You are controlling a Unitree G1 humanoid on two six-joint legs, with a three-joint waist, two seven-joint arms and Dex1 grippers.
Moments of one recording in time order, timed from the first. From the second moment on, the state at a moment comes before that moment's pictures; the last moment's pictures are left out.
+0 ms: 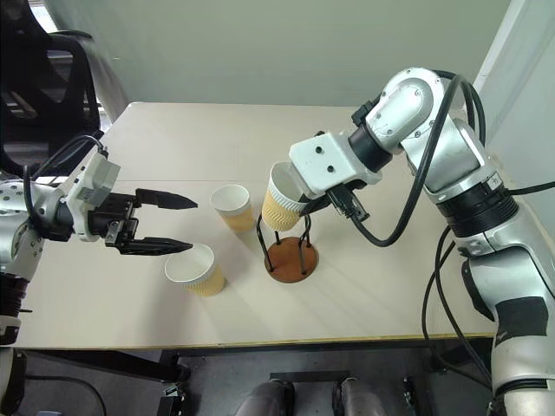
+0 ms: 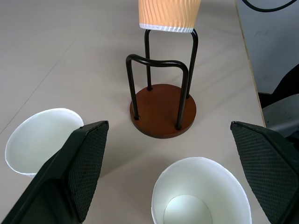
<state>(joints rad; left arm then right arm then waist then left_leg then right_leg) -0.67 1.07 -0.05 0.39 -0.59 0.18 -1.58 -1.32 -0.65 0.52 0.15 0.13 0.11 1.61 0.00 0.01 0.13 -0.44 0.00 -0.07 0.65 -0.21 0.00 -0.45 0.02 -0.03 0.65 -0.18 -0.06</state>
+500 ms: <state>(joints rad) -0.65 1.08 -0.03 0.37 -0.59 0.19 -1.58 -1.31 -0.63 0.52 0.15 0.11 0.08 1.61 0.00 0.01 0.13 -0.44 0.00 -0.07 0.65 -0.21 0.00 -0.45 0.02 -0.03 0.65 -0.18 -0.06</state>
